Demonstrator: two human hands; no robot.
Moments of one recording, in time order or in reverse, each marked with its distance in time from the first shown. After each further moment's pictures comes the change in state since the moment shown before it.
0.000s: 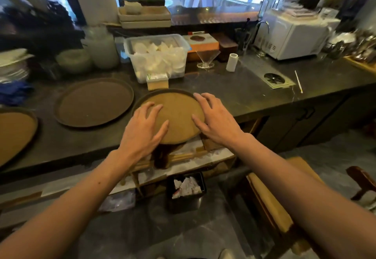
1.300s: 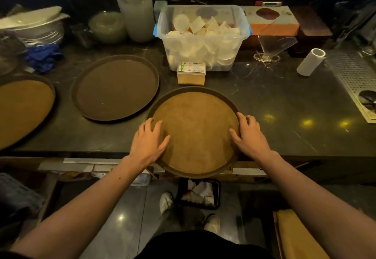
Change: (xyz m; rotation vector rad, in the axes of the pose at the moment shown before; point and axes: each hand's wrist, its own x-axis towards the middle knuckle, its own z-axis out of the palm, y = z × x) left_hand 0.082 -0.106 0.129 0.179 -0.336 -0.546; right_hand 0.135 0.169 0.166 0.193 -0.469 0.308
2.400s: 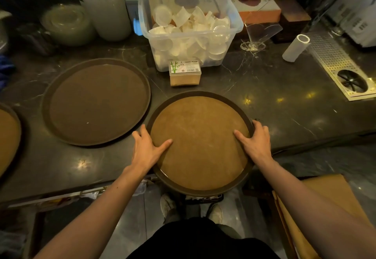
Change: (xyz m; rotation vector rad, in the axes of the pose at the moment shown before) left_hand 0.057 -0.047 0.005 -0.544 -0.182 -0.218; right_hand -0.005 -0.027 0.034 0.314 0.231 0.484
